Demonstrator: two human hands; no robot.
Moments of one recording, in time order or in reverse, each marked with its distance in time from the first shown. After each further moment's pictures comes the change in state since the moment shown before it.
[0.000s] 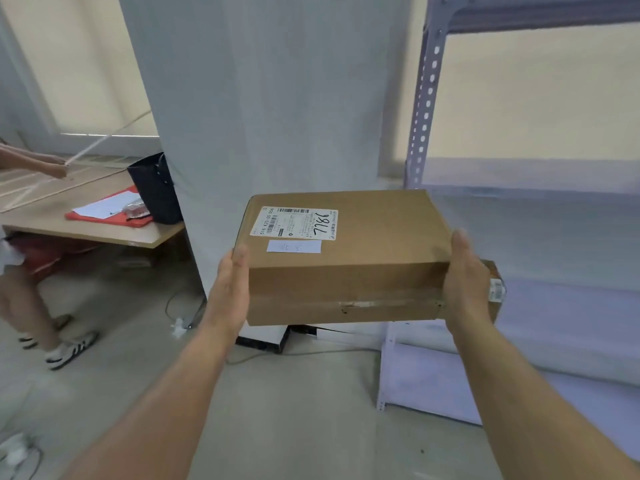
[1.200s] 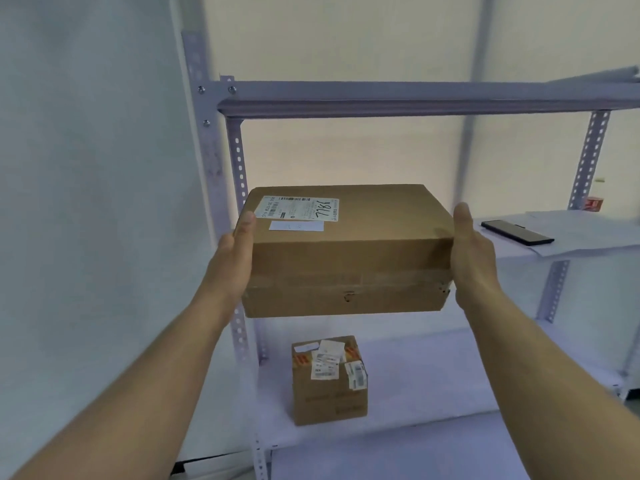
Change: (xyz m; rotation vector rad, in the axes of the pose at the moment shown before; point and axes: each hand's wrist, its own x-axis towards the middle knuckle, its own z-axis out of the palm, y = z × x) left_hand 0.137 0.163 0.358 -0.067 -0.369 0.207; right_hand 0.275 -0.080 -0.219 -0.056 0.320 -0.101
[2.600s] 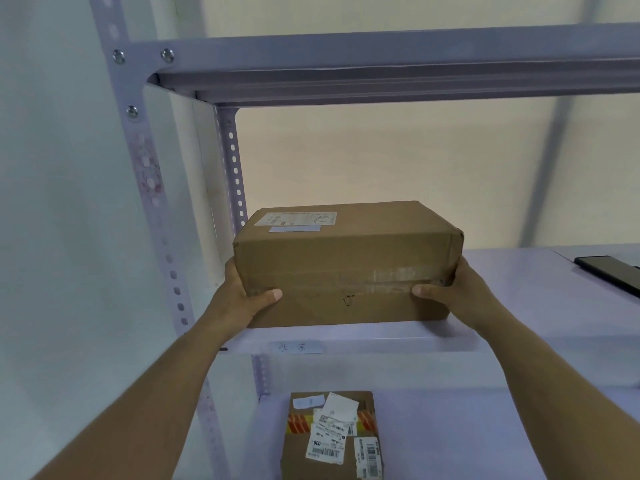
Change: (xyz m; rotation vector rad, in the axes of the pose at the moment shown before) left_hand 0.158 -0.080 0.070 0.380 0.044 -0.160; right_hand 0.229 0.101 0.094 -0.257 -0.516 -0.202
